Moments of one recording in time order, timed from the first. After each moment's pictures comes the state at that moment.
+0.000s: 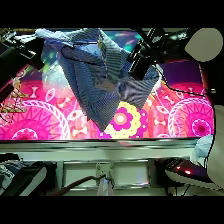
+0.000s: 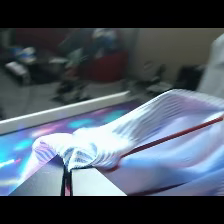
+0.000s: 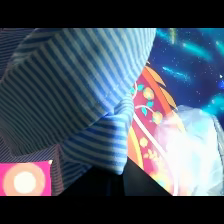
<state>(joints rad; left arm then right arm) 0.05 -0.90 1.02 0.11 -0.62 -0.20 0.51 -1.30 1.90 -1.45 1.42 0.93</state>
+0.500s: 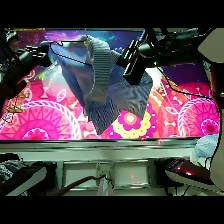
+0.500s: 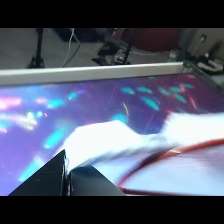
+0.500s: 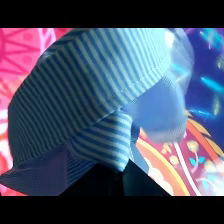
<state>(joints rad) 0.05 -1.14 1.02 0.06 -0.45 -0.20 0.51 -1.27 1.90 -1.19 1.40 0.93</state>
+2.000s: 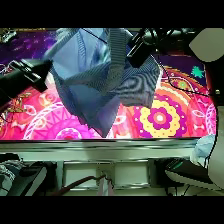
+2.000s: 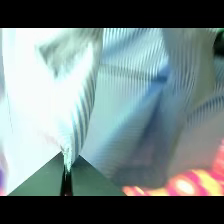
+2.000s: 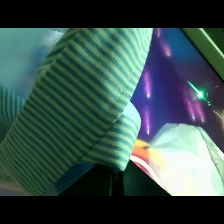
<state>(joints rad) 0.02 -0.72 0.88 0.37 -0.81 -0.61 0.51 -1.29 1.91 -1.51 1.25 1.12</state>
